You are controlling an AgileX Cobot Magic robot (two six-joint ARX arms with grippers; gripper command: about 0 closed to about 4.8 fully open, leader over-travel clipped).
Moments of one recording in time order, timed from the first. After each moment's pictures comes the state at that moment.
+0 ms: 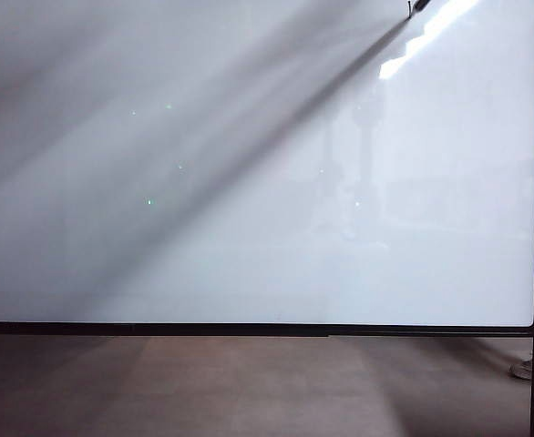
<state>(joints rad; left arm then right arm) -0.59 1.20 1.39 -0.49 -0.16 0.10 0.29 1.44 1.55 -0.28 0.24 -0.22</state>
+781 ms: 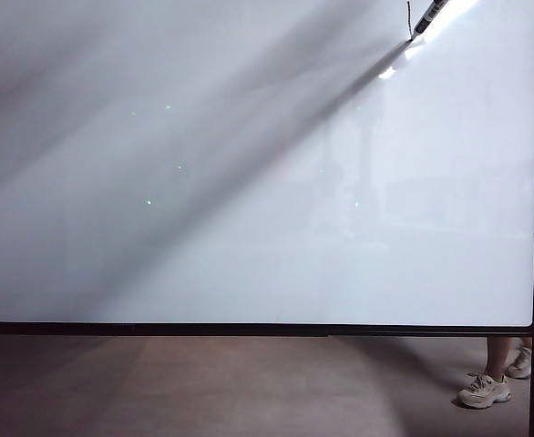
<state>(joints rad) -0.59 1.20 1.39 -0.51 -0.16 0.10 0.29 1.46 1.55 -0.33 0.25 -0.22</state>
